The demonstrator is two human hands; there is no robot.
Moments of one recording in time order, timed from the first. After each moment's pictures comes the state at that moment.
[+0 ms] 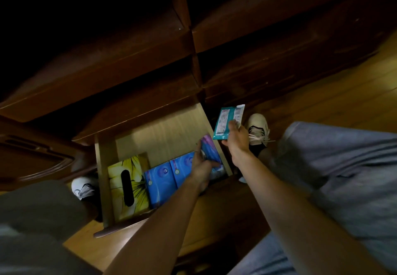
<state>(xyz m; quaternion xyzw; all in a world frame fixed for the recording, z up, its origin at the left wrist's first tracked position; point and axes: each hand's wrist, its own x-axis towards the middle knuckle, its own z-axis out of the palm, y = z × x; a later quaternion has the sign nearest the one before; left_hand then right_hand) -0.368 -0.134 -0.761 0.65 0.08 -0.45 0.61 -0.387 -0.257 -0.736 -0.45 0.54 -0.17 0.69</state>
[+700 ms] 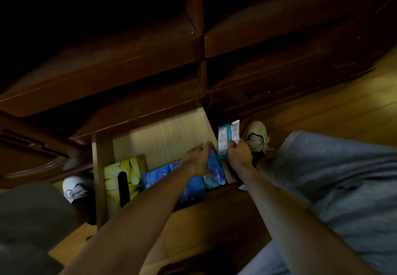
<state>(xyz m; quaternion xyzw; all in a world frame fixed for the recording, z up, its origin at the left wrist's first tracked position) -0.301 -0.138 -0.773 0.85 -0.40 -0.34 0.02 -0.402 -0.255 -0.764 -0.70 0.53 -0.03 0.48</state>
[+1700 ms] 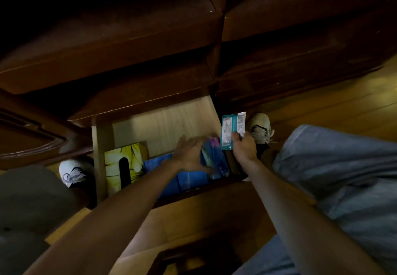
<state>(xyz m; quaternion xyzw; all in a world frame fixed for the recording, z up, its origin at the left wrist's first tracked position) -0.287 -0.089 -0.786 0.82 -0.45 -0.33 0.09 -0.401 -0.250 -0.776 -0.69 0.52 -0.05 0.51</state>
